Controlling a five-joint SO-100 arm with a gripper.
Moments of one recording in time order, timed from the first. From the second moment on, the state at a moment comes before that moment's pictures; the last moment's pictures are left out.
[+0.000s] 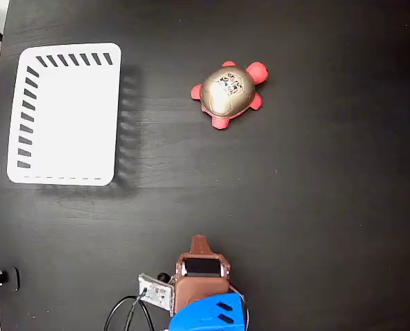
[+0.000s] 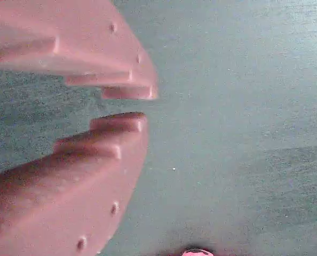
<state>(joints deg) -4.0 188.5 167.6 75.9 7.4</state>
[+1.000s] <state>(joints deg) -5.4 170.0 162.2 66.3 3.1</state>
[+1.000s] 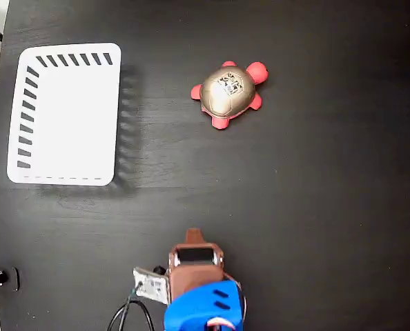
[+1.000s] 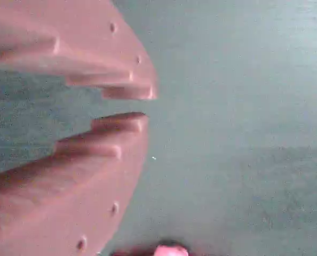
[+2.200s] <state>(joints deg) 6.7 75.1 75.8 70.8 -21.0</state>
